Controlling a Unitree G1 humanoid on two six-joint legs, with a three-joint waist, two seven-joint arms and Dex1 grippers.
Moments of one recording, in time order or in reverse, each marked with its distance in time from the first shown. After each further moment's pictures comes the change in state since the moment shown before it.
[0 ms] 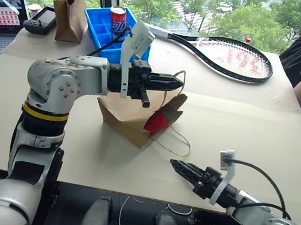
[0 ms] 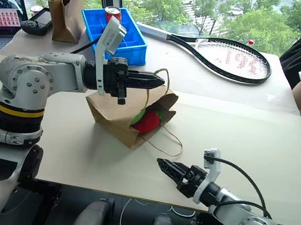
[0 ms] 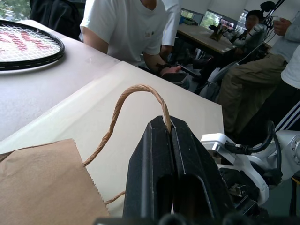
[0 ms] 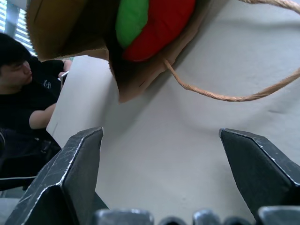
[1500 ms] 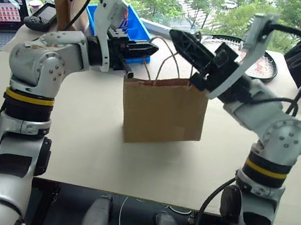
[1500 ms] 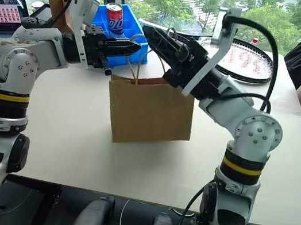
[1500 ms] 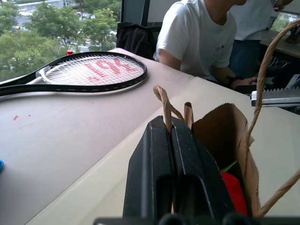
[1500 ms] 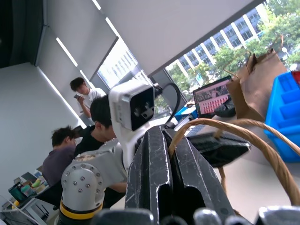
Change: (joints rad) left arm -0.068 0.114 0.028 0.176 0.196 -0.241 -0.046; right arm -0.903 -0.057 0.130 0.283 0.251 -0.290 -0.118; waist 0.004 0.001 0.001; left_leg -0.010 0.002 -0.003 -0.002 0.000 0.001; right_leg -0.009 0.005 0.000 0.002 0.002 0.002
